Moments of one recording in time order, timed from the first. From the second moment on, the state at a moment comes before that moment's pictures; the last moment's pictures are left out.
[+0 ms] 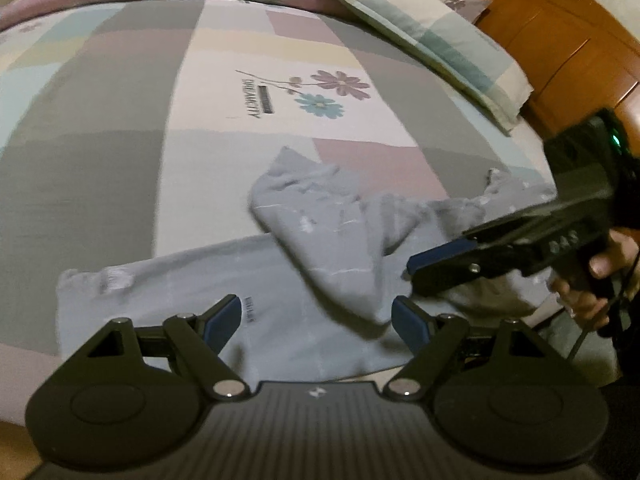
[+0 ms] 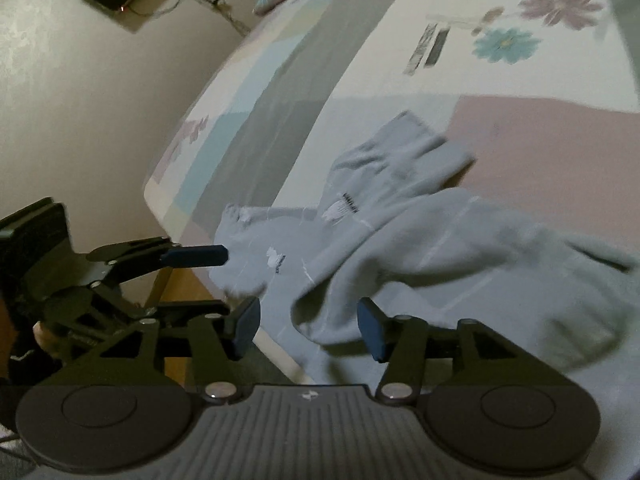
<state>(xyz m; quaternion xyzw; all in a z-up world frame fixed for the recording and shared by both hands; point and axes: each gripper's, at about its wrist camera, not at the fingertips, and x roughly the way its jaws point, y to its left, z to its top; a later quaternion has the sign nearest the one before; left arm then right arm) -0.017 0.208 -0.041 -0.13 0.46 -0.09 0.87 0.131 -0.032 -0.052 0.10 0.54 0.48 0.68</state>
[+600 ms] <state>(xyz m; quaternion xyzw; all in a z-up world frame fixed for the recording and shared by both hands) 0.060 0.238 -0.113 -0.40 0.47 -0.11 0.78 0.120 -0.190 -0.053 0.22 0.49 0.36 0.76</state>
